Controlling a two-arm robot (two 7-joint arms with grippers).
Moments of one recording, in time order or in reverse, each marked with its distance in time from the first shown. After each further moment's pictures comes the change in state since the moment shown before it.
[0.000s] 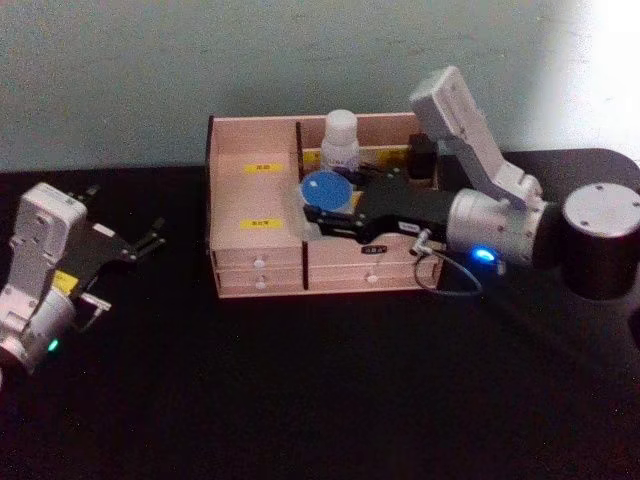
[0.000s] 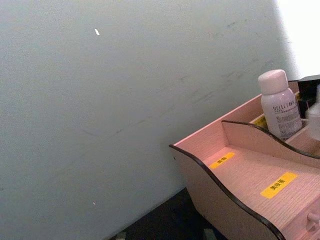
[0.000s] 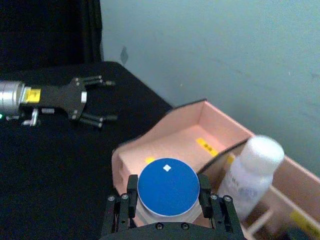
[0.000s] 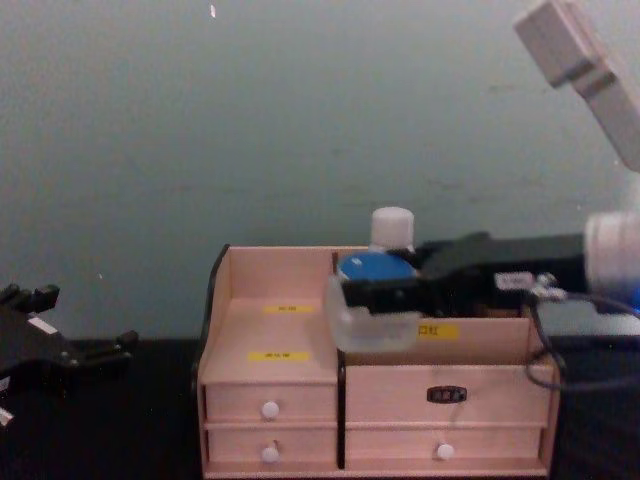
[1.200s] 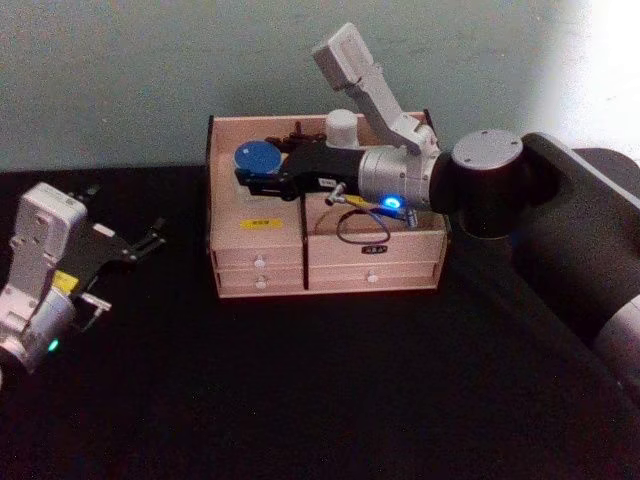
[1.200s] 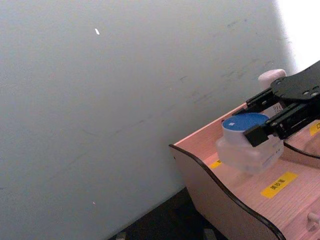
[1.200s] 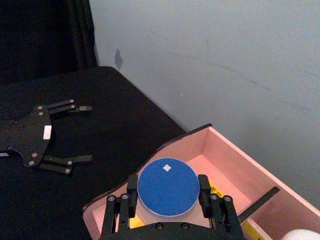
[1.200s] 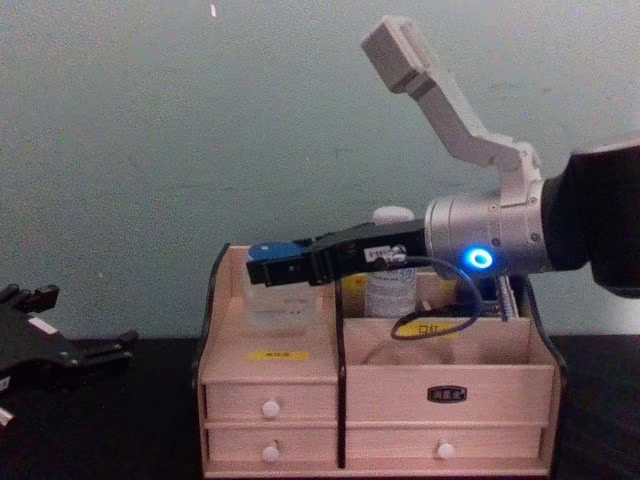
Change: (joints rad) left arm 0.000 0.000 0.000 0.000 0.000 0.000 0.000; right arm 0.279 -0.283 -0.072 0.489 -0.039 -0.051 0.037
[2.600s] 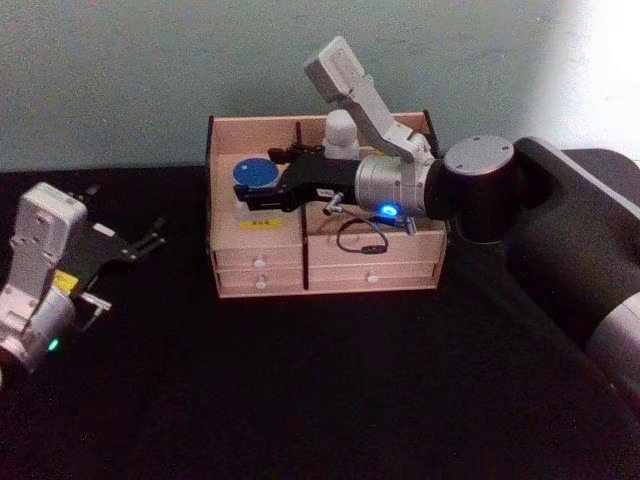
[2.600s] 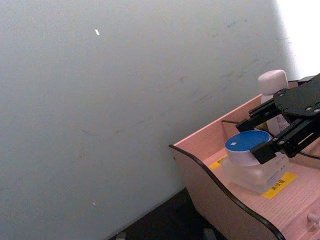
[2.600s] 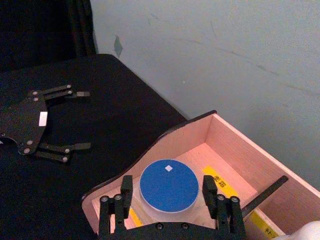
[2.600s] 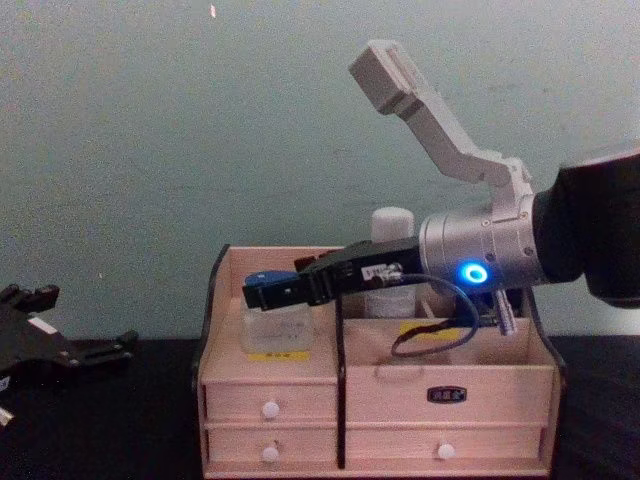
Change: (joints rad) left arm 0.000 0.000 0.000 0.000 0.000 0.000 0.000; right arm 0.002 -0.019 0.002 0.032 -0.041 0.019 0.006
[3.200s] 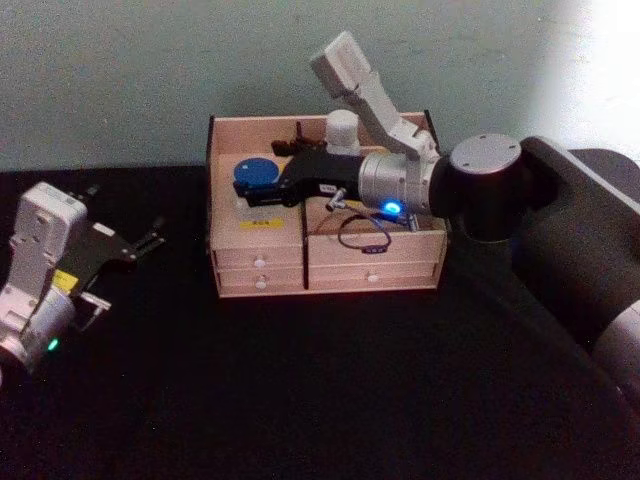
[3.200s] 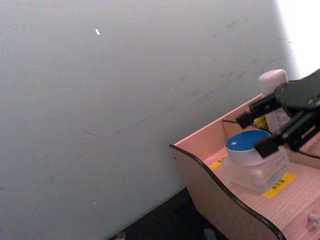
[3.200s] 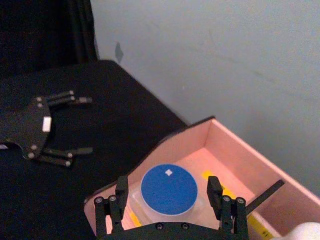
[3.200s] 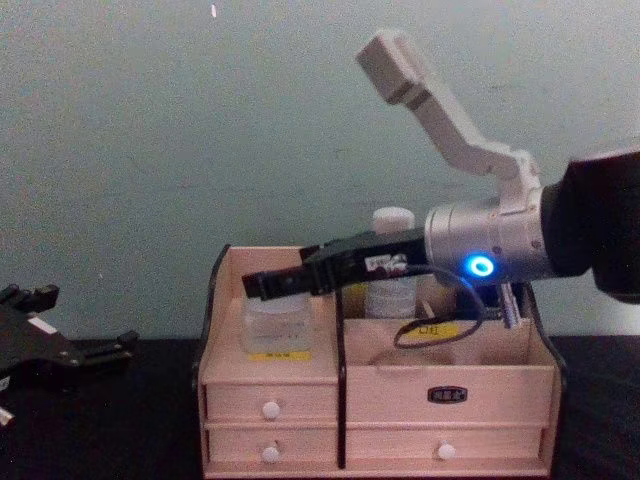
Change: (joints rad) left arm 0.000 0.000 0.000 0.000 0.000 0.000 0.000; right arm -0.012 0.010 0.010 -0.030 0.007 -0.001 0.000
